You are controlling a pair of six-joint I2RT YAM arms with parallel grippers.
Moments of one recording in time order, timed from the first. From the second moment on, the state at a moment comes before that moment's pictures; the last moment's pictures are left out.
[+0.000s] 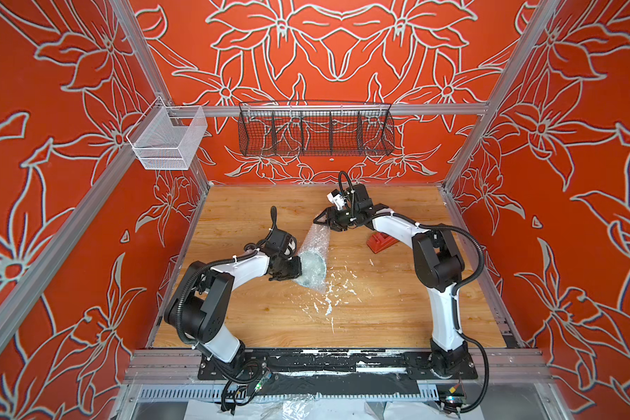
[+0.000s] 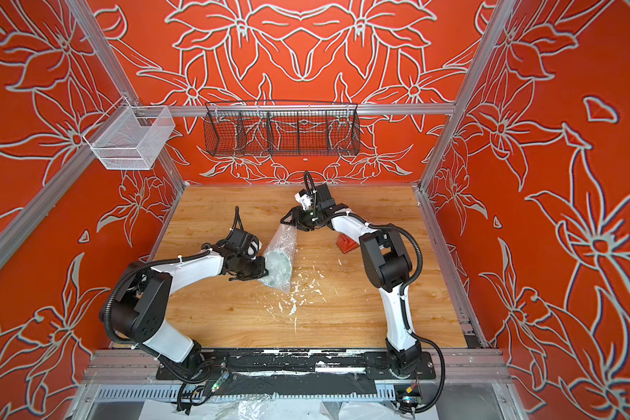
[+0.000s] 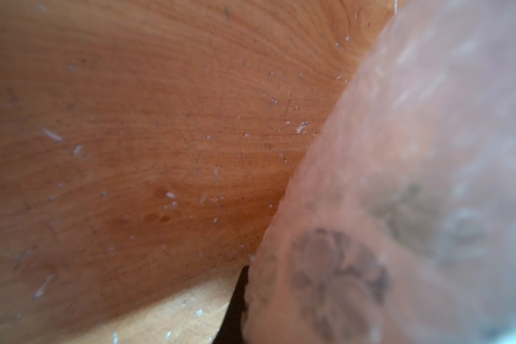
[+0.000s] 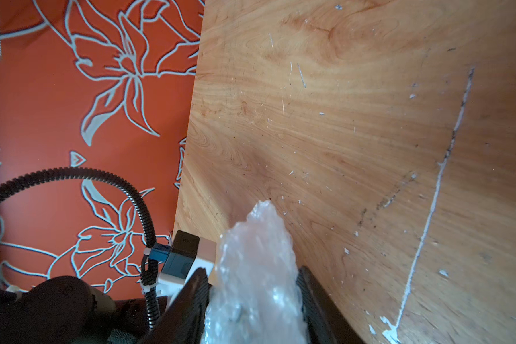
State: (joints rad) left arm -0.34 1.60 0.84 -0.39 0.32 -0.49; right arm 0.46 2.14 1.64 -0.23 -0.77 0.65
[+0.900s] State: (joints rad) left arm -0.34 1.62 0.85 -0.40 0.32 -0.51; right arm 0.51 1.98 1.50 -0.20 -0.84 0.55
